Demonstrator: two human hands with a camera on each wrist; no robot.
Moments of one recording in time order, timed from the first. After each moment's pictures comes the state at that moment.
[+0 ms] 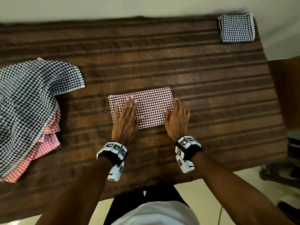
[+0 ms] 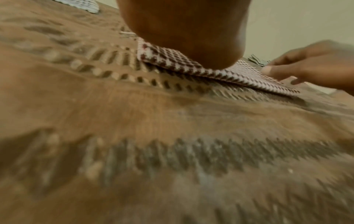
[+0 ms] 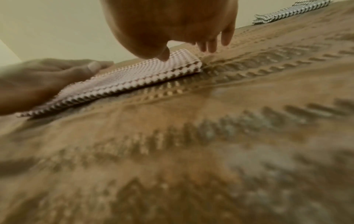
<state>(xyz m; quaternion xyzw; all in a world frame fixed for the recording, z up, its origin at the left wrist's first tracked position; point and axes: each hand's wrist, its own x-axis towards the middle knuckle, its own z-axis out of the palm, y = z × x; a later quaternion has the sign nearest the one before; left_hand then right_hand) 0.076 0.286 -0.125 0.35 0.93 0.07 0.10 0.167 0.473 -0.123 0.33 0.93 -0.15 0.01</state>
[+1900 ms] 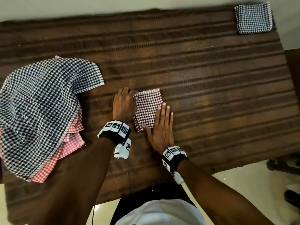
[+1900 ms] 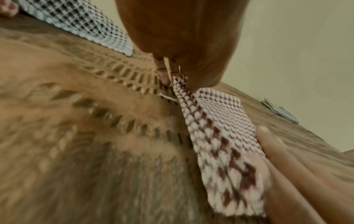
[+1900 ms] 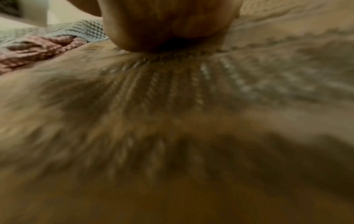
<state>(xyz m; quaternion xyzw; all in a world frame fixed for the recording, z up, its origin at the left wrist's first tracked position) -0.016 0.250 -0.104 0.30 0.93 0.17 0.13 0.149 0.332 -0.132 0.25 0.95 -0.16 0.10</state>
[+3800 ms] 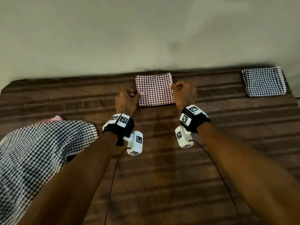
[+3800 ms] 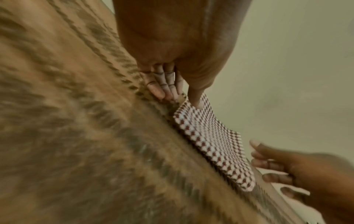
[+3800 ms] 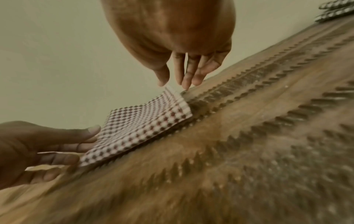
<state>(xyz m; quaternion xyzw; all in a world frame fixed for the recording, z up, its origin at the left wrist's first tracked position) -0.219 0.393 -0.107 -0.01 0.91 0.41 0.10 -0.153 0.586 -0.100 0.40 0.86 -0.31 -0.09</state>
